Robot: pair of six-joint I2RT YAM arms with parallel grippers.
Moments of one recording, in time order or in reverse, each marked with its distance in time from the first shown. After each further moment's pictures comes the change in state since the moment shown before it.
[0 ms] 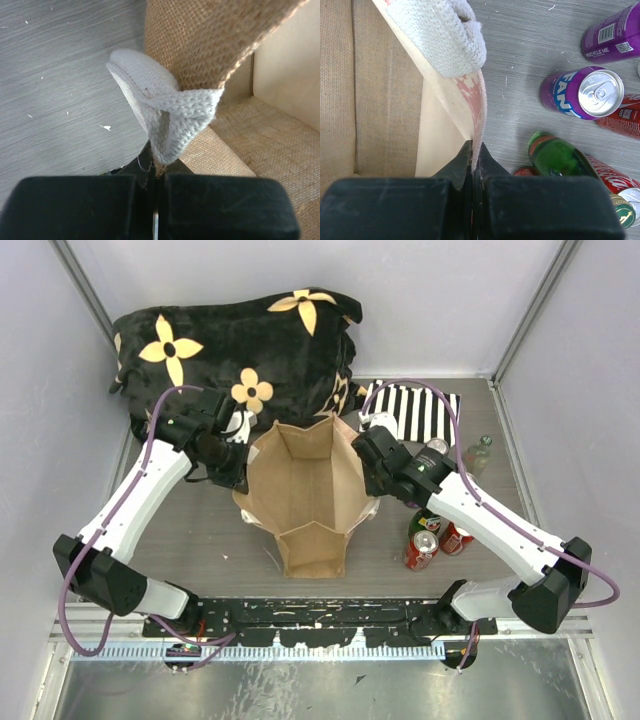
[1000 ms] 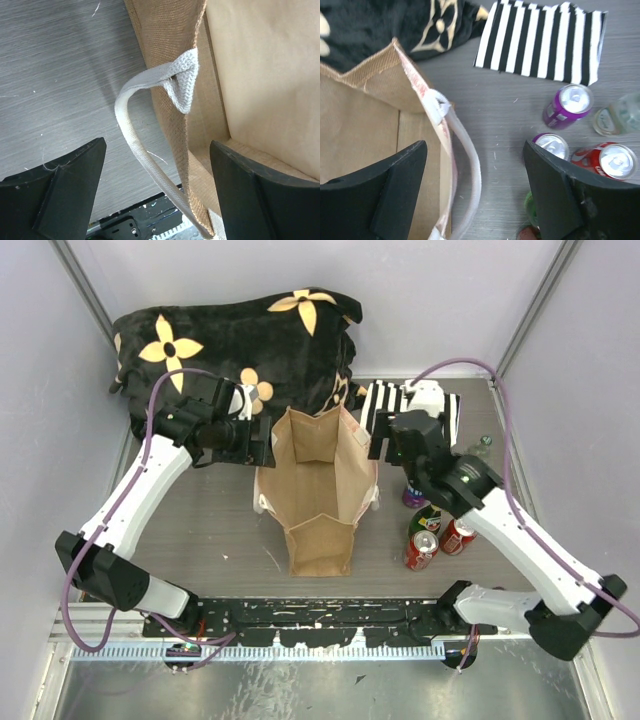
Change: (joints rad) left arm 0.000 0.040 0.053 0.211 0.010 -0.064; right arm -0.071 -0.140 0.009 0.256 0.167 -0.043
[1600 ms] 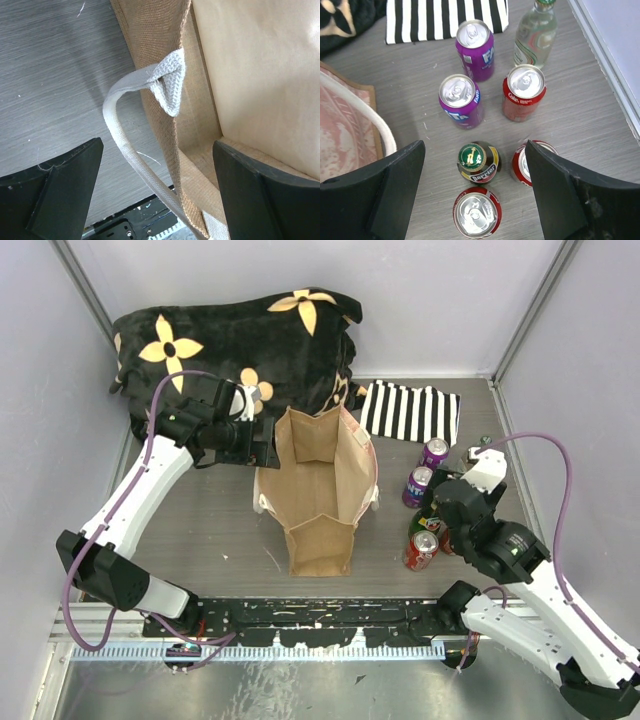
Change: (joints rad) left arm 0.000 -0.002 -0.019 0.028 0.052 -0.010; right arm 0.000 -0.487 -0.367 -0.235 0.249 0.207
